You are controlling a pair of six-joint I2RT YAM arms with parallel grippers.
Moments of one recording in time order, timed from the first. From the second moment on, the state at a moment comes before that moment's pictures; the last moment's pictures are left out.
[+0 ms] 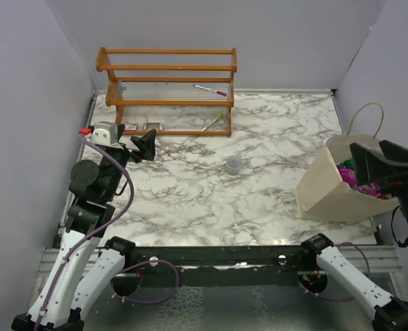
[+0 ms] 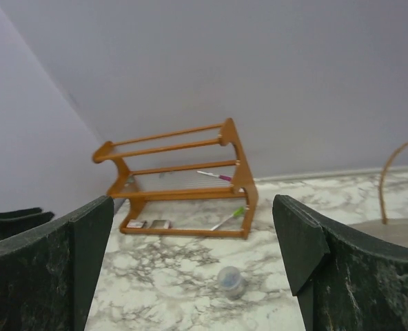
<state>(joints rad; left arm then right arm) -0.32 0.60 0.80 -0.04 -0.03 -0.15 0.44 0.53 1.56 -0.70 0.15 0.30</state>
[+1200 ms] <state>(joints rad) -0.44 0.69 0.80 -0.02 -0.05 -0.09 0.45 1.08 1.50 -0.88 0.97 0.37</state>
